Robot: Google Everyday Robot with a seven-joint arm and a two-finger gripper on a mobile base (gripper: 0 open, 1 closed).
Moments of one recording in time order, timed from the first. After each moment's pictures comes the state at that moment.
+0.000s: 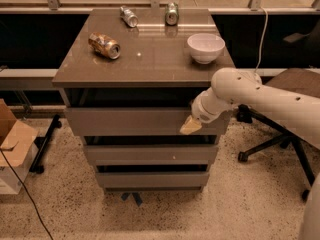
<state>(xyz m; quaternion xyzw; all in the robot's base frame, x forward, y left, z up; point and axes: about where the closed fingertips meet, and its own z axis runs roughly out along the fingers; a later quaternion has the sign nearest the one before) 0.657 -0.117 0.648 -0.58 0.77 0.06 0.25</state>
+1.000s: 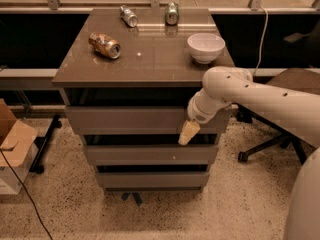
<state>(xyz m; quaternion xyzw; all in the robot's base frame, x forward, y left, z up) 0.657 -0.112 0.646 -0.60 0.77 0.04 0.22</state>
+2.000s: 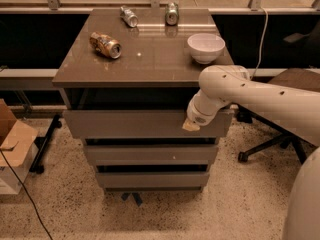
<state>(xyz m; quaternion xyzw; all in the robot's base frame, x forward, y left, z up) 0.637 -0.114 0.643 -0.62 0.77 0.04 0.17</state>
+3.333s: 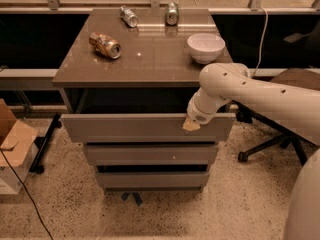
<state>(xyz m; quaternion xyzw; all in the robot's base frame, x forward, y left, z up) 0.637 -0.114 0.649 -0.62 0.77 0.04 0.17</state>
